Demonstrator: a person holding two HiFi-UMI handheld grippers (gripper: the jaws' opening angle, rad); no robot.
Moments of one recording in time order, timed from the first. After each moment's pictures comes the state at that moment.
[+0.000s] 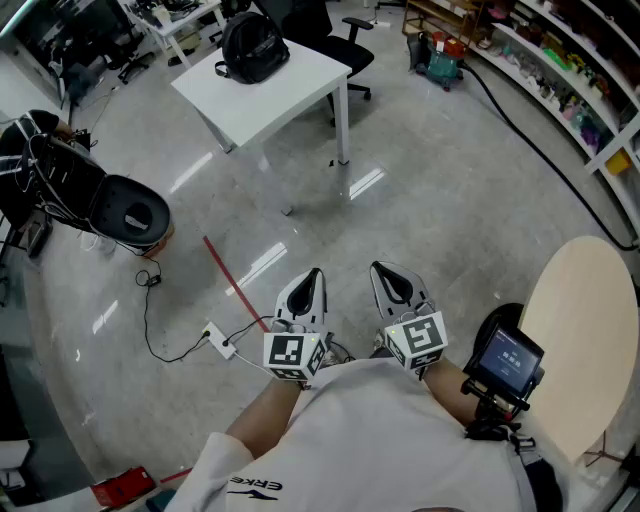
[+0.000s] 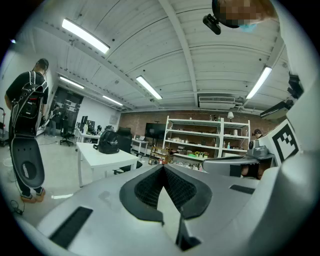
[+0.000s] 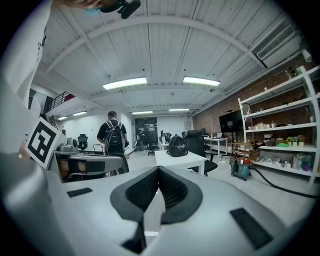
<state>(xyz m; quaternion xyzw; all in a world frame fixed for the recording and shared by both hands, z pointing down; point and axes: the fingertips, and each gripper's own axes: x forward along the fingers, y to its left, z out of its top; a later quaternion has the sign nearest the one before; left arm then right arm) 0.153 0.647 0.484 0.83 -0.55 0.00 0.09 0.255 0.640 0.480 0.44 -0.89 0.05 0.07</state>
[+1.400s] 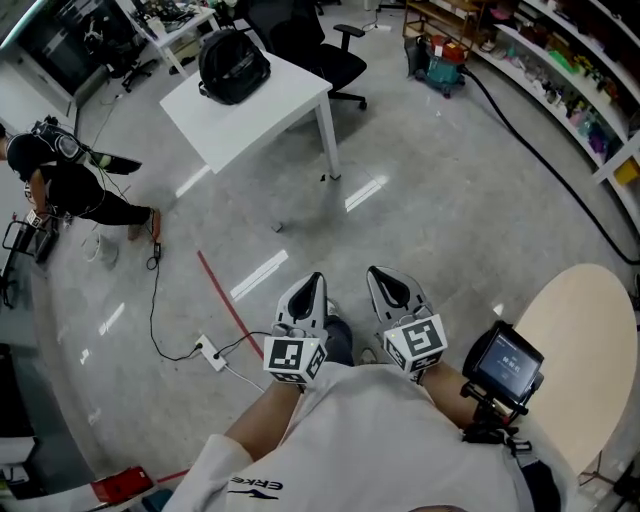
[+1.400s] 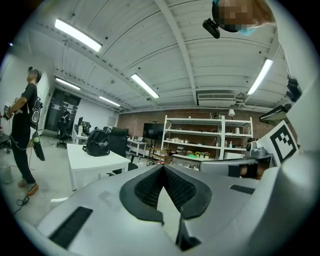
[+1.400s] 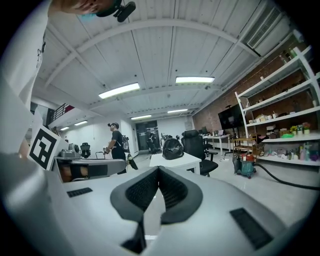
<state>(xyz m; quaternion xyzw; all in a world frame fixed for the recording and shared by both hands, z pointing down) 0.270 0.555 0.475 0.83 -0.55 0.00 0.08 0.365 0.547 0.475 0.42 -0.90 0.08 0.04</state>
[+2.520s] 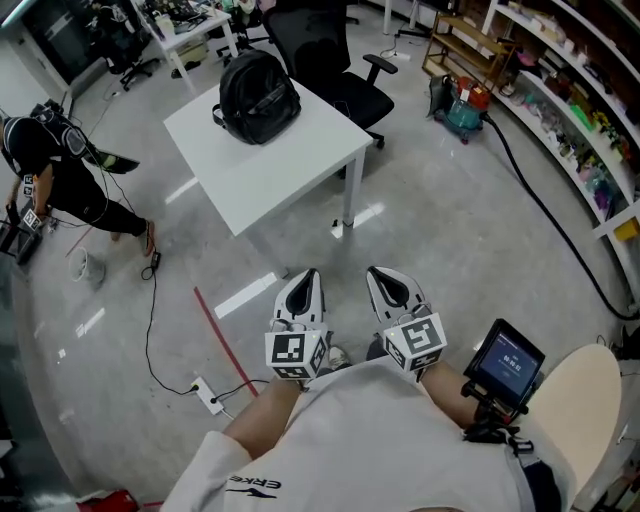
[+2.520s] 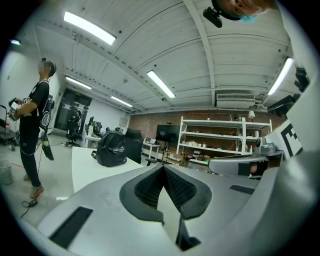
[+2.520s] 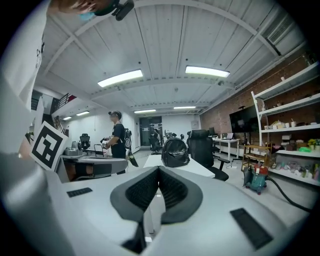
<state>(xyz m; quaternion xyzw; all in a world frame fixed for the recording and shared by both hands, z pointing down) 0.114 0.294 0.464 0.80 -0.60 -0.02 0.09 0.216 0.289 0.453 0.40 -0.91 0.04 0.08</state>
